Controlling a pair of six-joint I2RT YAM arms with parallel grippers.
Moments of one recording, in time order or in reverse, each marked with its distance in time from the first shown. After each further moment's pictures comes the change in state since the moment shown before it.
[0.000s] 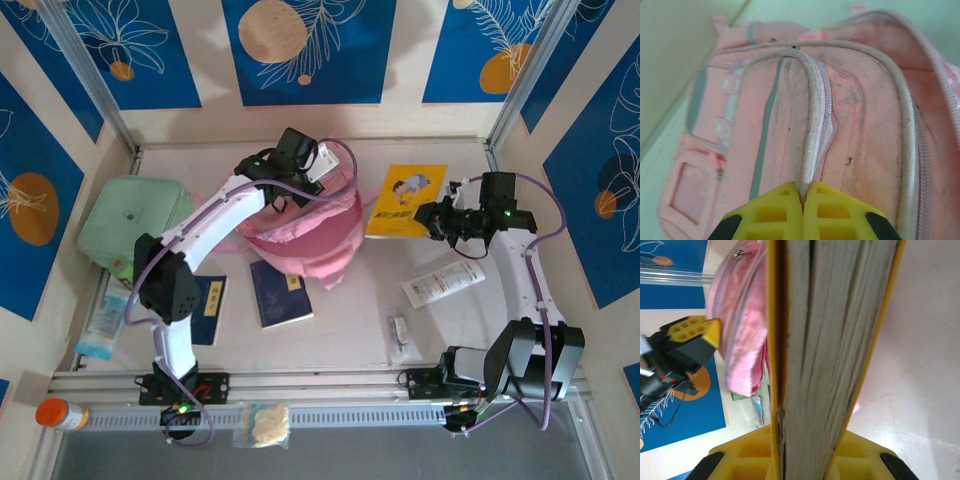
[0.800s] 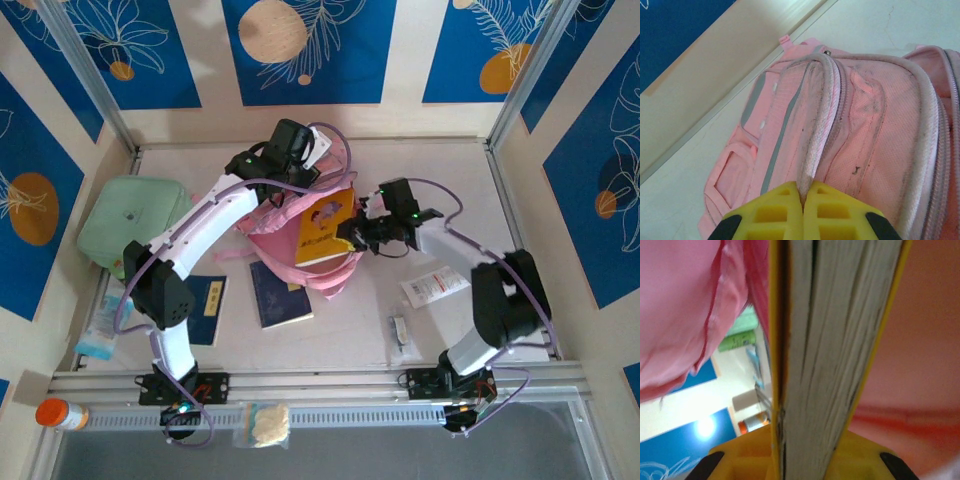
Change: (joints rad) left arm 0.000 -0.038 0.046 0.006 -0.131 -0.122; right arm 0.529 0.349 -0.052 0.523 0.085 0.358
